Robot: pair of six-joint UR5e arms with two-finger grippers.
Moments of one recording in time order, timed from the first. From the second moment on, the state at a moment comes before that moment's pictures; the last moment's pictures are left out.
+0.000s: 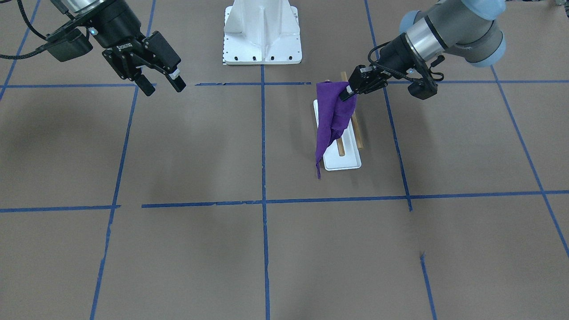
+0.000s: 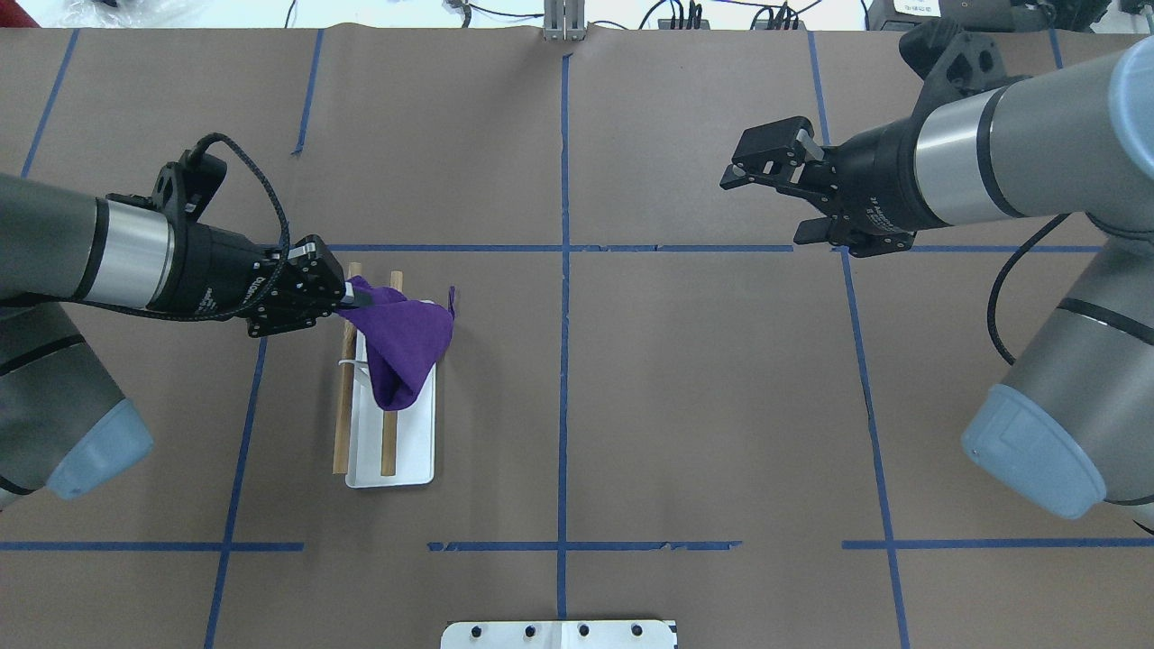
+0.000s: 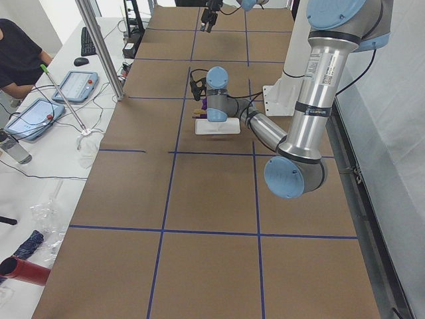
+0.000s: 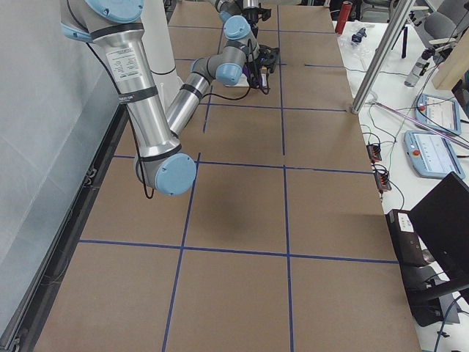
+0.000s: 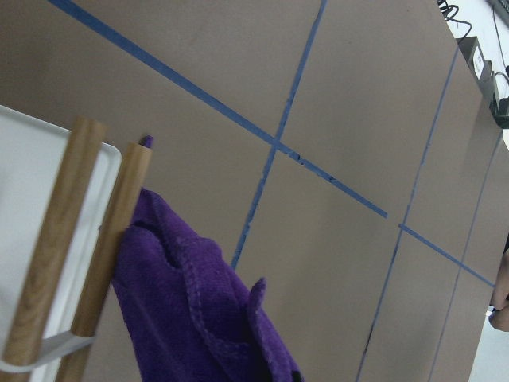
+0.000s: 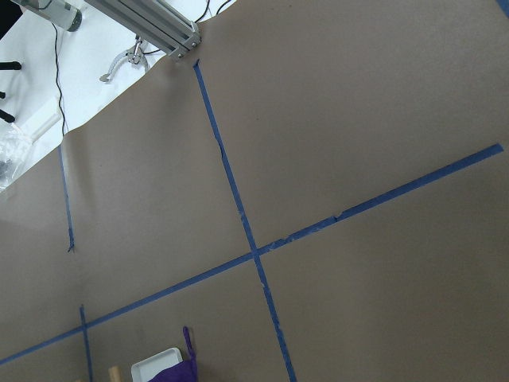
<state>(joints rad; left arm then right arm) -0.76 -1.78 -1.87 -2.55 -2.21 -1.81 0.79 -1.21 2.17 -1.32 1.95 1.63</state>
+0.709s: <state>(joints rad) -0.78 -1.68 -1.85 -2.55 -2.23 -1.63 0.80 -1.21 2.18 -1.31 1.96 1.63</state>
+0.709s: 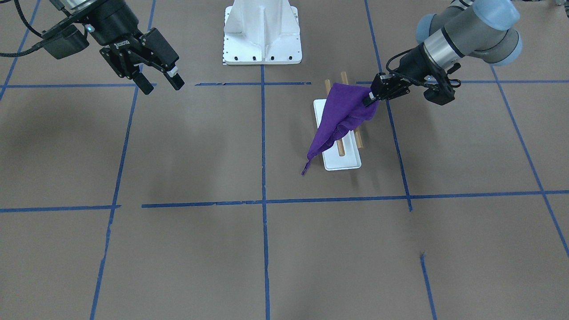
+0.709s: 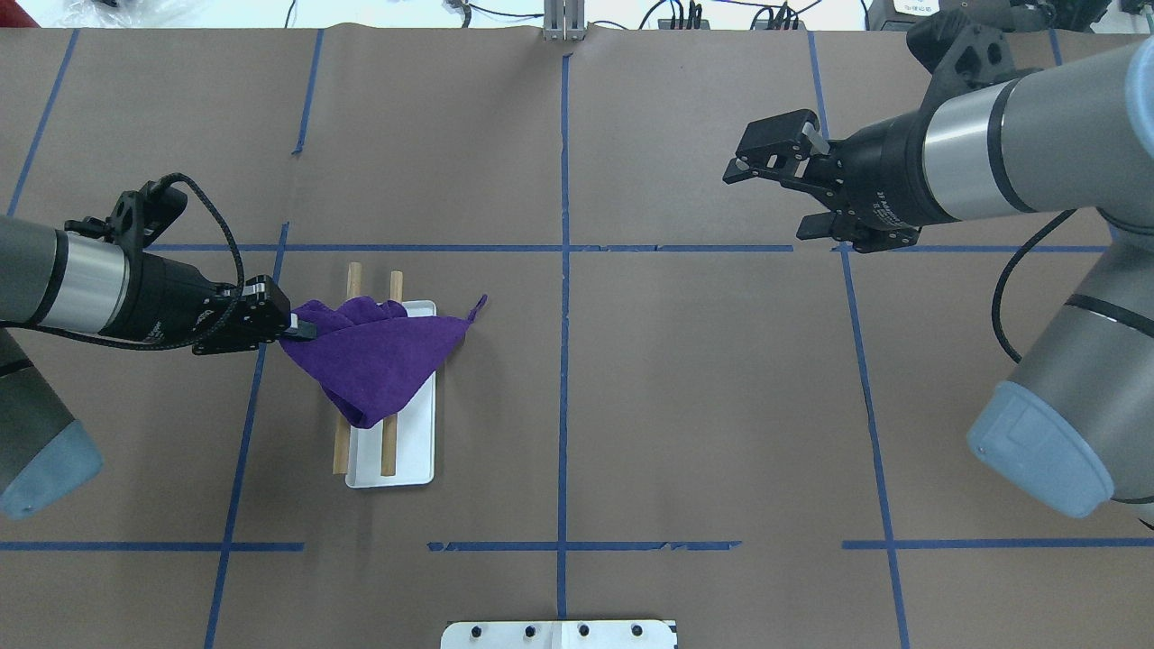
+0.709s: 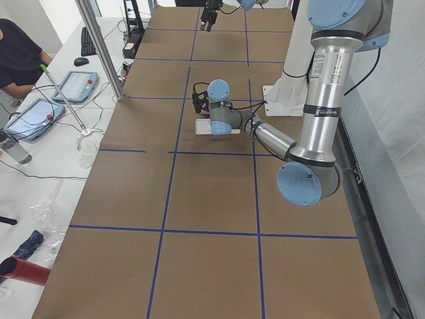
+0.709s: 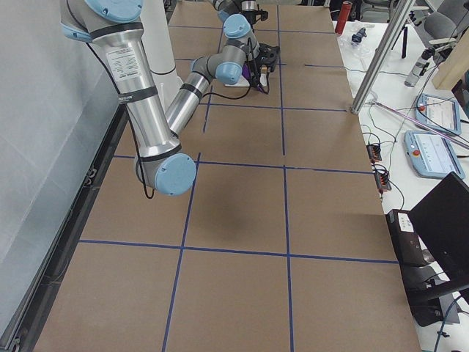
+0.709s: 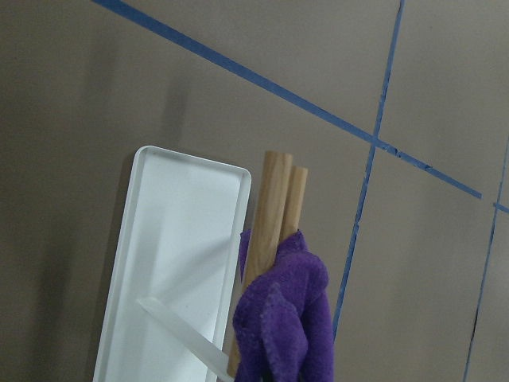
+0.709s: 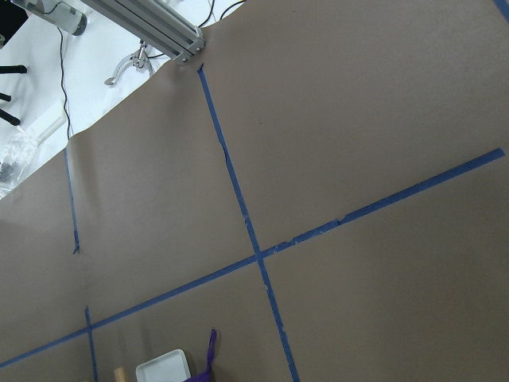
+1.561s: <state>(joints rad) -0.82 -1.68 -1.80 -2.55 -2.26 -1.55 0.81 -1.22 2.18 -1.32 1.96 1.63</state>
